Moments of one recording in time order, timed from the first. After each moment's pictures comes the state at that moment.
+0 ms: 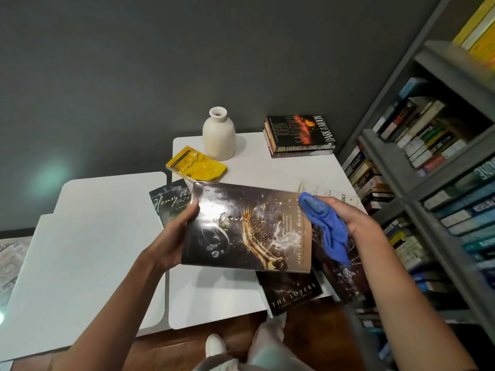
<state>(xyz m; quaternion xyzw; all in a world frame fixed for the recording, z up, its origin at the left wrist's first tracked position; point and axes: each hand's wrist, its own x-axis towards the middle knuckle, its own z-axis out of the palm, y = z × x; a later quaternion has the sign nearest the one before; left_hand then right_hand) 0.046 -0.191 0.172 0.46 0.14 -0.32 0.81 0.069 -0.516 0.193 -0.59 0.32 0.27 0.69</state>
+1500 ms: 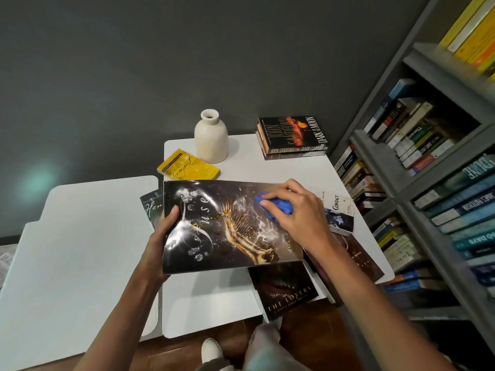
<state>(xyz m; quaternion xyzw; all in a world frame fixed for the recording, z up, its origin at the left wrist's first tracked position) 0.035 -0.192 0.167 0.46 0.15 -0.17 0.86 0.044 -0.449 0.215 -0.94 -0.10 -0.13 0.29</state>
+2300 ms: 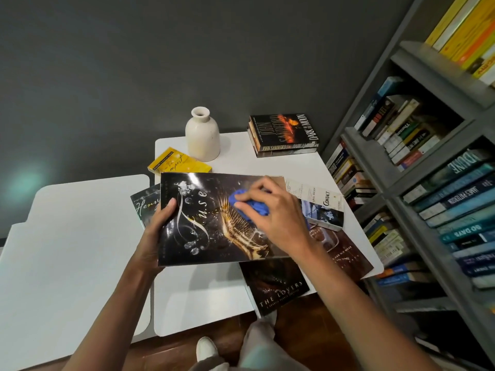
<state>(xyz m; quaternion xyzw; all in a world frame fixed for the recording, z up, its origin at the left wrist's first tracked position) 0.040 -0.203 0.180 0.48 0.13 -0.16 0.85 0.035 -0.425 0.220 -0.93 -0.16 -0.16 0.30</state>
